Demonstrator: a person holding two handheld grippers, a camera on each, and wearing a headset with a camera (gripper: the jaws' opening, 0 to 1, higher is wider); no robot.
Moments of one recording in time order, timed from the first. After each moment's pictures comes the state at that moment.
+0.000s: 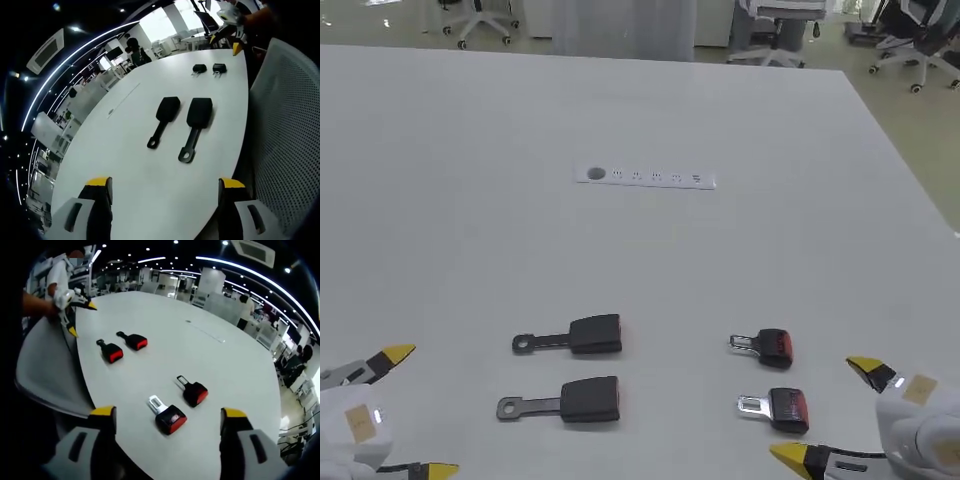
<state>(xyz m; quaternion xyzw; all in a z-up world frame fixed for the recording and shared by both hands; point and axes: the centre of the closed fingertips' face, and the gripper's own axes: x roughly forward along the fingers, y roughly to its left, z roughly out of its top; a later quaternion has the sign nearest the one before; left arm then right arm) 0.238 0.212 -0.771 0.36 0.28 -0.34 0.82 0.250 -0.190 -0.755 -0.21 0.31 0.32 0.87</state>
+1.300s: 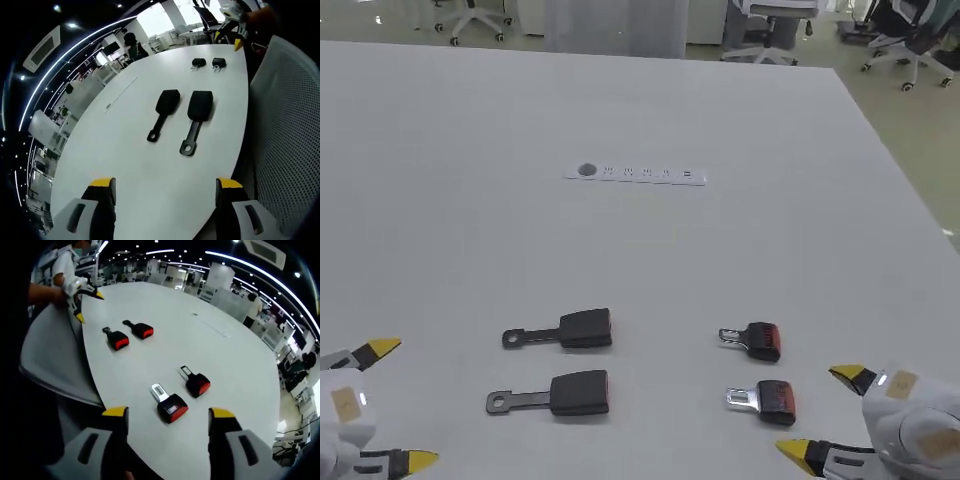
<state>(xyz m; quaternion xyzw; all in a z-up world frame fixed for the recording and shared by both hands) 0.242 0.221 -0.776 0.37 0.31 -0.34 0.81 0.236 -0.201 -0.760 -0.25 0.34 0.34 0.84</state>
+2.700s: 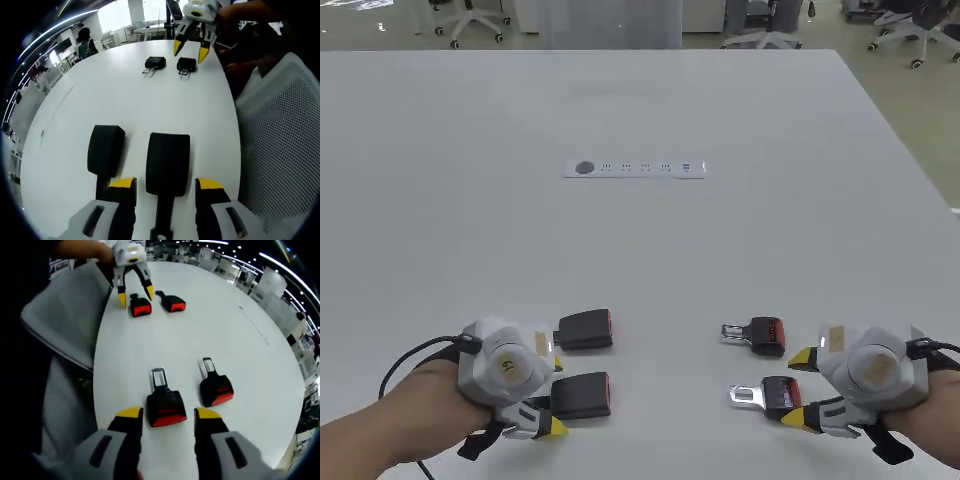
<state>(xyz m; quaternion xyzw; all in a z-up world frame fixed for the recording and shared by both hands) 0.272 0.062 -0.838 0.33 0.38 -0.54 0.68 0.271 -0.196 -0.824 -0.34 0.38 0.50 0.70</state>
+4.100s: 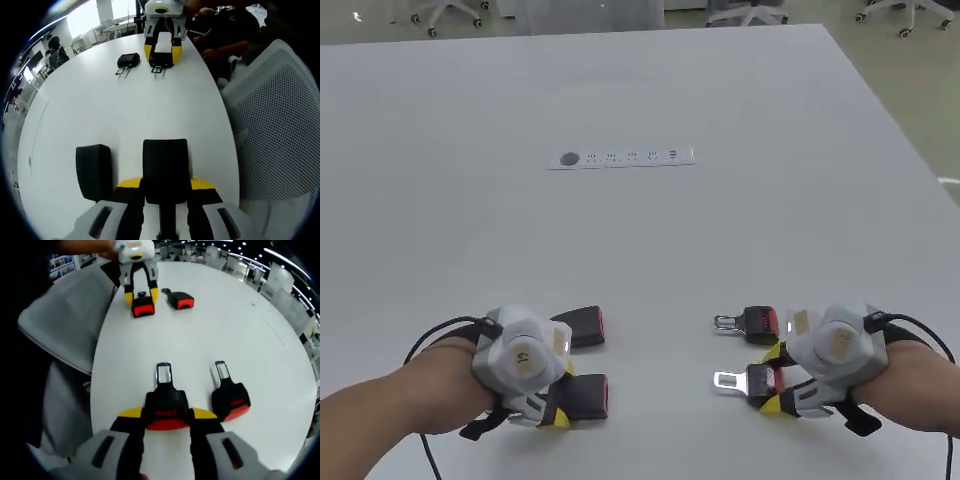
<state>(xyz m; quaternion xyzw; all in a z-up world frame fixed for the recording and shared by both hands) 0.267 0.051 -0.844 0.38 0.38 -0.60 0.59 0.271 -0.173 -0.844 -0.31 0.38 0.54 0.68</state>
